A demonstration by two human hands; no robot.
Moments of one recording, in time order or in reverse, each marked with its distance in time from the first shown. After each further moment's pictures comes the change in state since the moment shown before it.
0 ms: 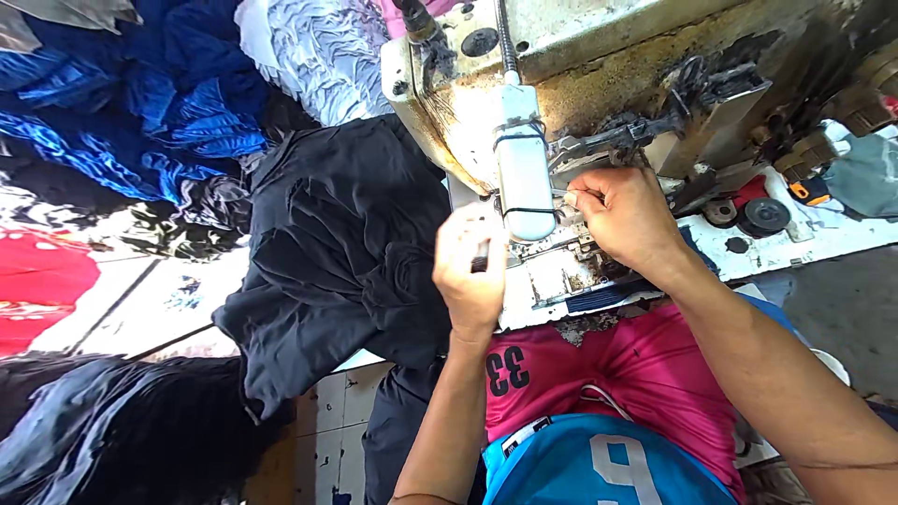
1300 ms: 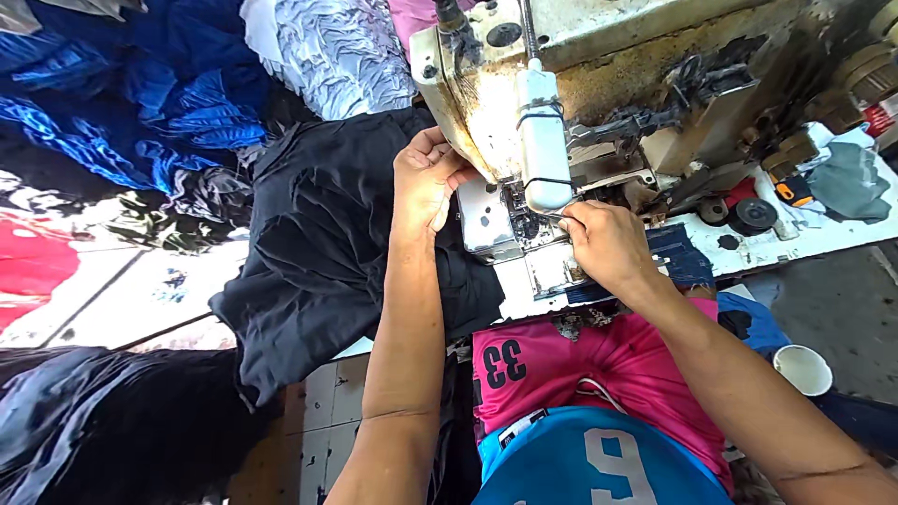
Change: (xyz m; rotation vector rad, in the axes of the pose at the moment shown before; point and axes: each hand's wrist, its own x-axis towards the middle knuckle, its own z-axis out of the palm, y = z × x) left_hand 0.119 -0.054 -0.010 -0.964 -0.247 -0.493; right_hand -0.039 -0.004 0.038 -0.175 0.016 -0.068
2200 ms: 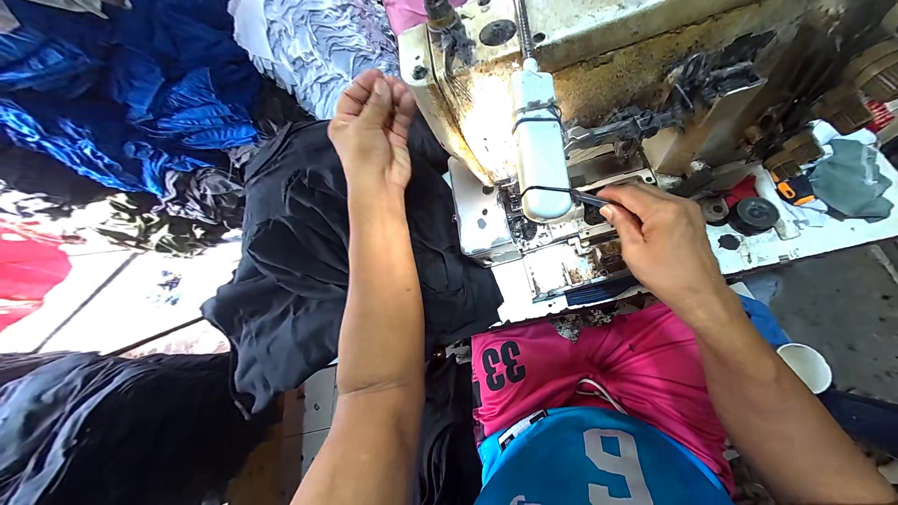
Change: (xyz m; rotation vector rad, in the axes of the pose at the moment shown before) left_hand 0.070 0.013 -0.042 -0.186 0.206 0.162; right_hand -0.016 0.018 -0.052 0.074 0.114 -0.023
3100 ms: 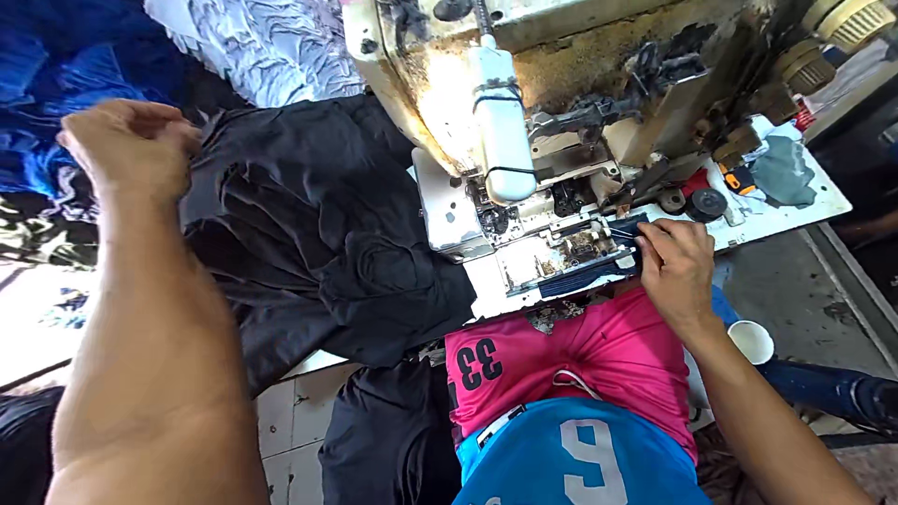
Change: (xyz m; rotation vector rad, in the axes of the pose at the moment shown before) left_hand 0.073 0.087 -0.246 1.549 -0.068 0.019; right_hand -0.083 0.098 0.020 -0.274 0.250 0.020
